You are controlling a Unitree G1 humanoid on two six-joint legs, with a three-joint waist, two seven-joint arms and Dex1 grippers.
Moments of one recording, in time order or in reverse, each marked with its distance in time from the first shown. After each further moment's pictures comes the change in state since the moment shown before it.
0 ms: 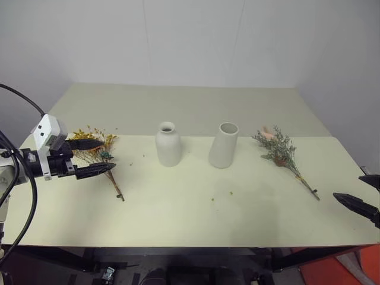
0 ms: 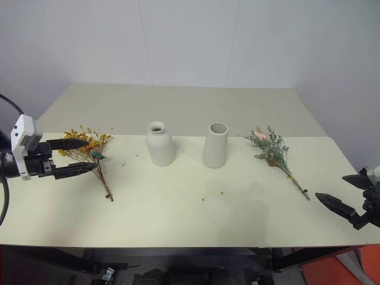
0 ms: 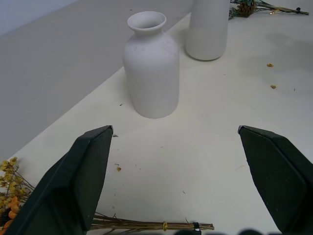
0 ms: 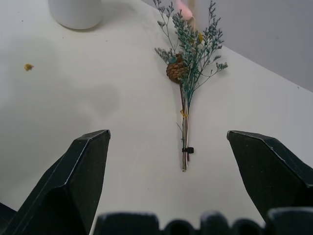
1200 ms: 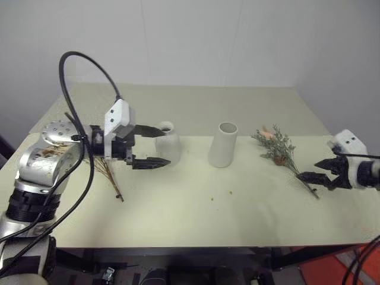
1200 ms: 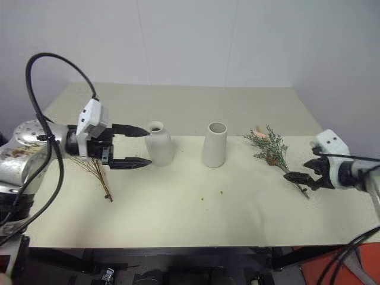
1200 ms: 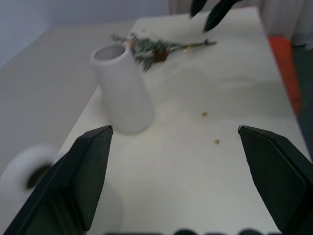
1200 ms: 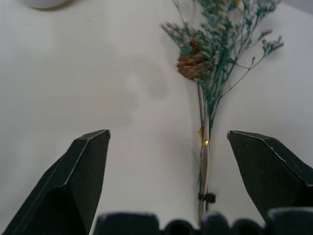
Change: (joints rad) left arm -0.393 -0.253 -0.361 -0.129 0.003 0.041 -0.002; right arm -0.900 -0.122 0.913 0.698 -0.193 0.126 -0.006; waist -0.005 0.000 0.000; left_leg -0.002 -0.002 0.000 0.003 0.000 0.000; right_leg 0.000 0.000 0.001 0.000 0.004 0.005
